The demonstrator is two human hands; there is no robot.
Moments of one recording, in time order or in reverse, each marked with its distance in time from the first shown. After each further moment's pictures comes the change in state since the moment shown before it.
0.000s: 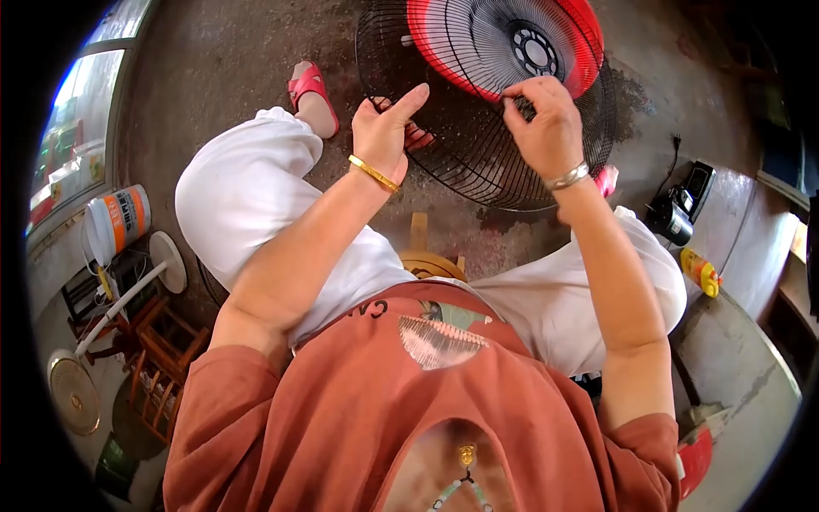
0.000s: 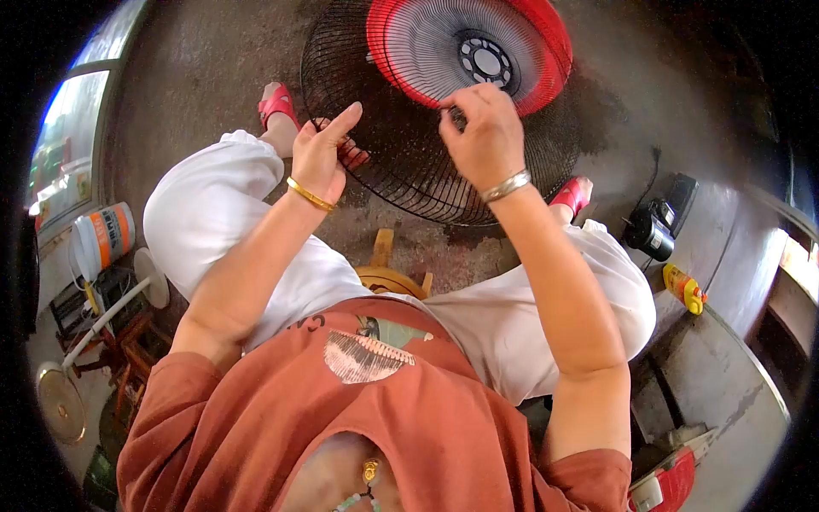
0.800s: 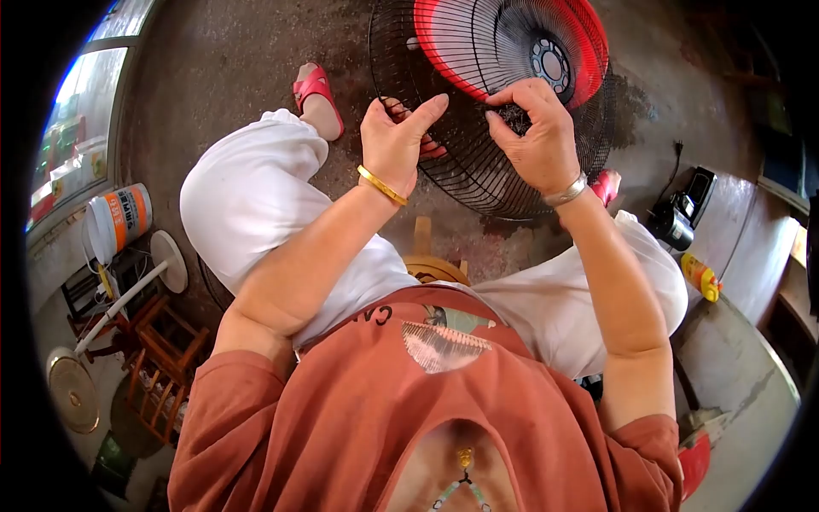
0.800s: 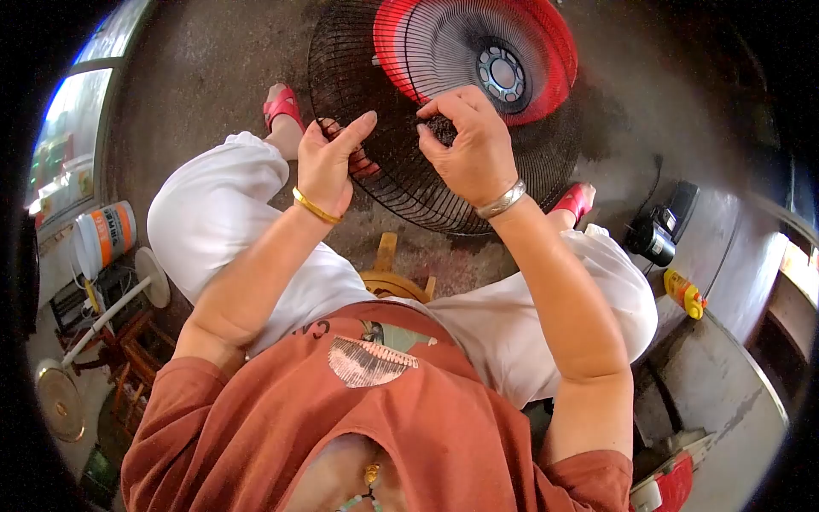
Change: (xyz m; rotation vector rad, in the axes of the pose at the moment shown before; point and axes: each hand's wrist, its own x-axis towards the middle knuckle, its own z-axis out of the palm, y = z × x) left_hand -0.017 0.007 0.010 0.092 -0.037 0.130; right_hand 0.010 -0.027 -0.002 0.250 -0.066 0.024
